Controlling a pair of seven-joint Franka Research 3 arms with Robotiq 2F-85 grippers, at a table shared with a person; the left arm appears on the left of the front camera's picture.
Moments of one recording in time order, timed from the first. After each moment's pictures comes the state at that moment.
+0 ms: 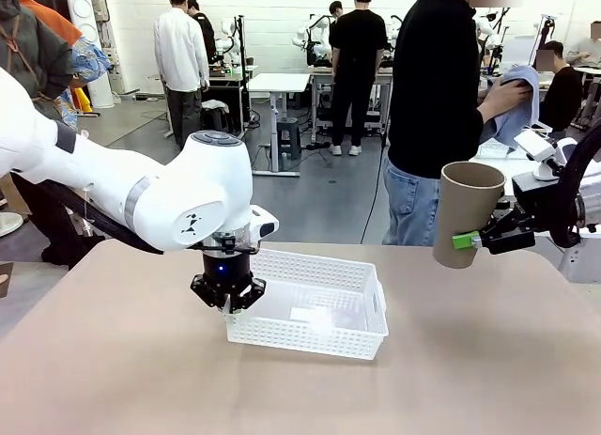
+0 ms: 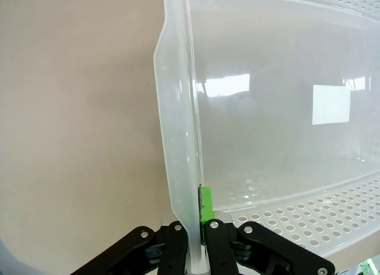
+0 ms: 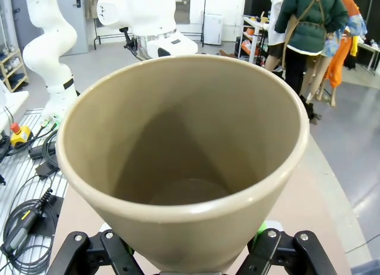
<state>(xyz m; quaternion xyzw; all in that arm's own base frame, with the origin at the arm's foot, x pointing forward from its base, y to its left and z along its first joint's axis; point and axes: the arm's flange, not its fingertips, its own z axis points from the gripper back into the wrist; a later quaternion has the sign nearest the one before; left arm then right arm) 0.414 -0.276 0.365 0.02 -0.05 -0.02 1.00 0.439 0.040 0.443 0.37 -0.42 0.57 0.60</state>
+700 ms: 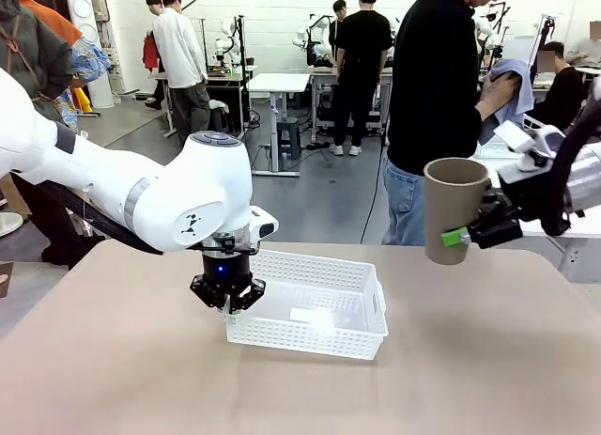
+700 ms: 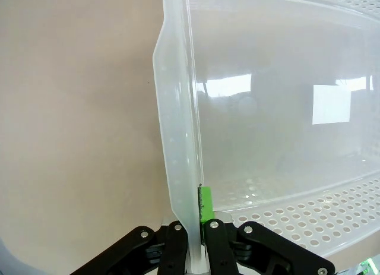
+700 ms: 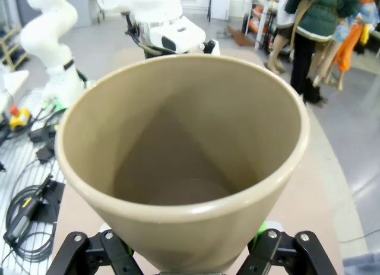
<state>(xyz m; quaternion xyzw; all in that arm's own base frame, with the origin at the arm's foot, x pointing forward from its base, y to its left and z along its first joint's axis) 0.414 -0.276 0.365 0.02 -0.05 -0.02 1.00 0.442 0.086 0.478 0.32 -0.37 0.62 0.62</state>
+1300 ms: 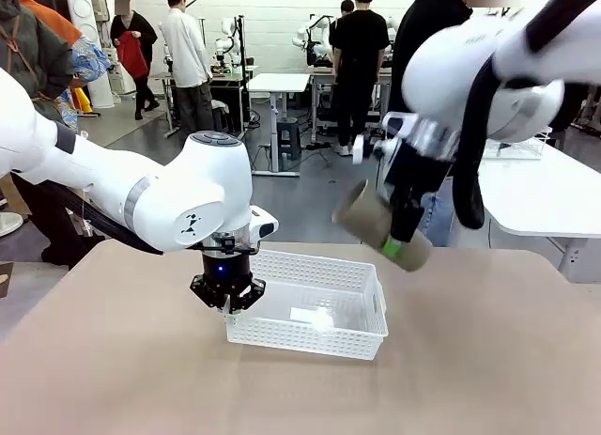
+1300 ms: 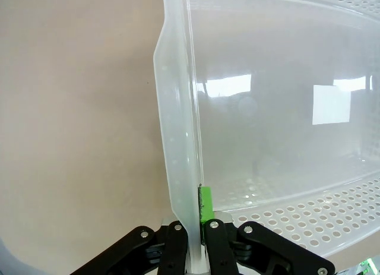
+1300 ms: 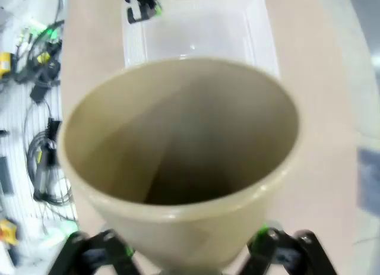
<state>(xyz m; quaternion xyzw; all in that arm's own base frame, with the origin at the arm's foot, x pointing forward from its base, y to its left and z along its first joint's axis) 0.414 -0.276 0.365 0.02 -0.05 -0.02 1.00 0.472 0.244 0.488 0.10 -0.05 0.65 0.75</state>
